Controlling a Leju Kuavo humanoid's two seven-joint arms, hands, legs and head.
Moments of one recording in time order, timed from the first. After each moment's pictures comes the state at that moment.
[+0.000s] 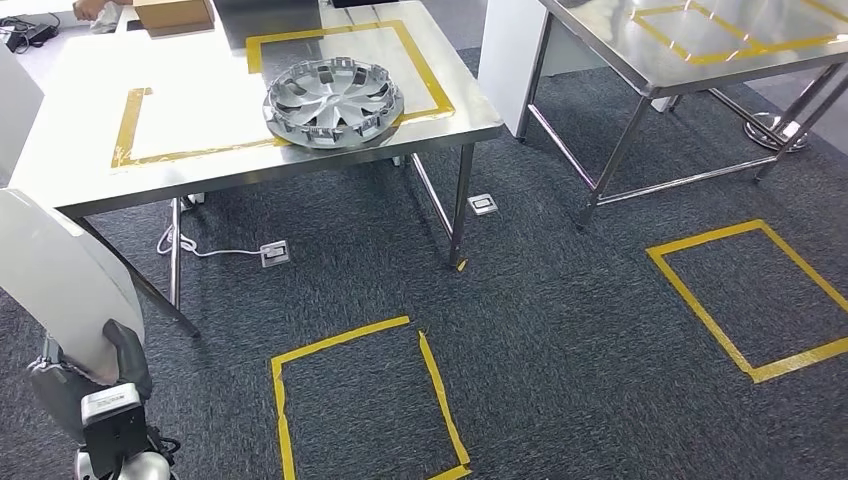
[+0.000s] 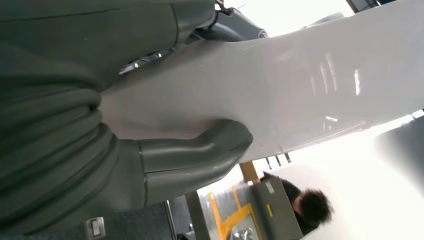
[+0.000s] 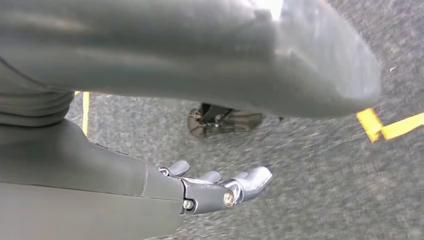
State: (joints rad) left arm 0.02 -0.17 0.05 -1.55 -0.39 0.58 -0.65; right arm -0.06 0.17 -1.02 -0.20 0.86 -0.02 -0.25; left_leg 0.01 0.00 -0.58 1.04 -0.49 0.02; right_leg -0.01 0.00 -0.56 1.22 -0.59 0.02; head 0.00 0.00
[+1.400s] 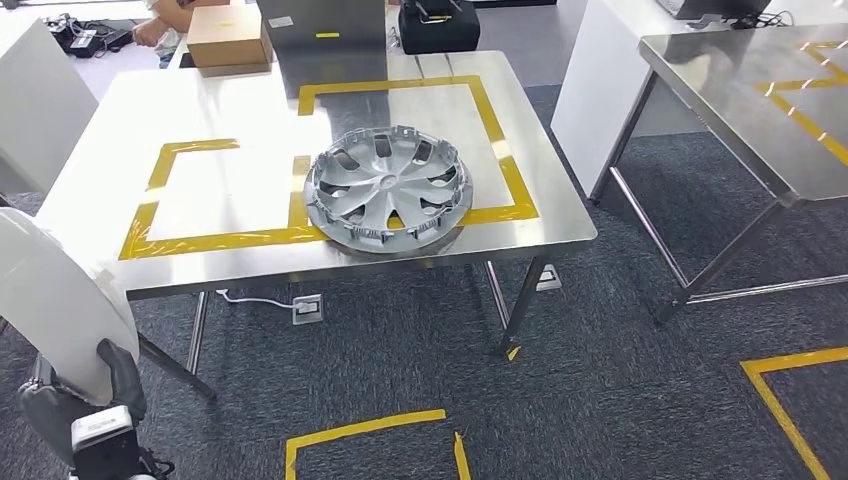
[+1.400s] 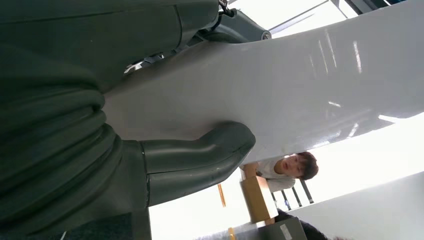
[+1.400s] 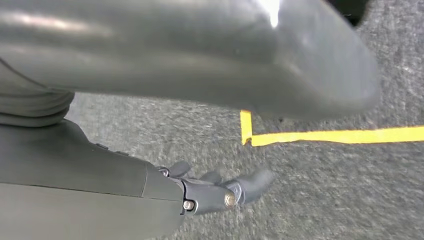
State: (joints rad) left arm 0.09 -0.16 0.05 -1.61 -0.38 0.59 -0.65; right arm -0.03 0.17 -0.95 -0.20 0.96 -0.05 -0.27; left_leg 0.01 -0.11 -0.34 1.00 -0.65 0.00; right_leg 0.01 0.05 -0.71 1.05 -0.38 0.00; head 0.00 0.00
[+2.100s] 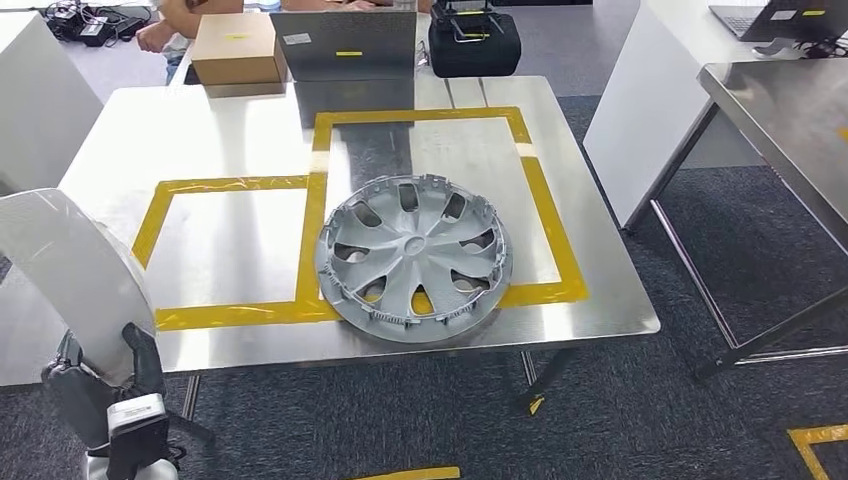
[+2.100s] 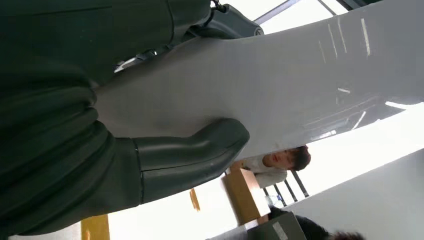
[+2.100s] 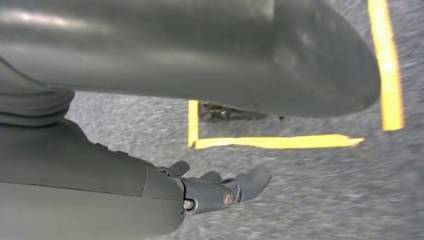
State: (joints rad) left arm 0.05 -0.14 -0.01 -1.58 -0.45 0.62 -0.65; right arm -0.05 0.17 -0.95 -0.20 0.93 -0.05 -0.23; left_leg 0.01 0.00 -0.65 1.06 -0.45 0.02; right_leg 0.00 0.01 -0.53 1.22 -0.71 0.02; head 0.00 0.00
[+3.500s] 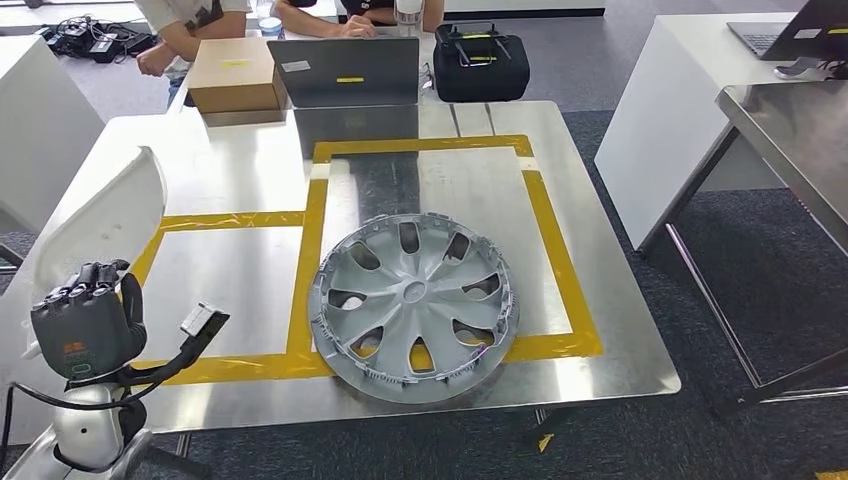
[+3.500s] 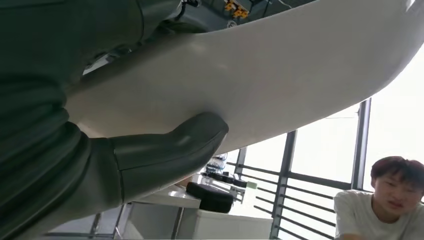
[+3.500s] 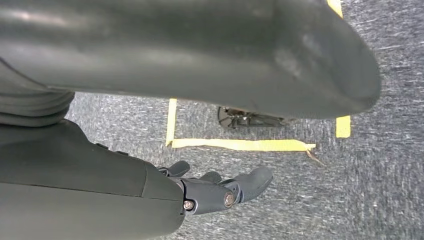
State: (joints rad) left arm -0.24 0.42 -0.48 -1.37 -1.55 0.67 0.70; right arm -0.05 0.17 -0.96 -0.20 0.96 0.00 -0.23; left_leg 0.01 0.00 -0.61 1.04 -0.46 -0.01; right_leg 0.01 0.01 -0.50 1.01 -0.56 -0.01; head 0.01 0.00
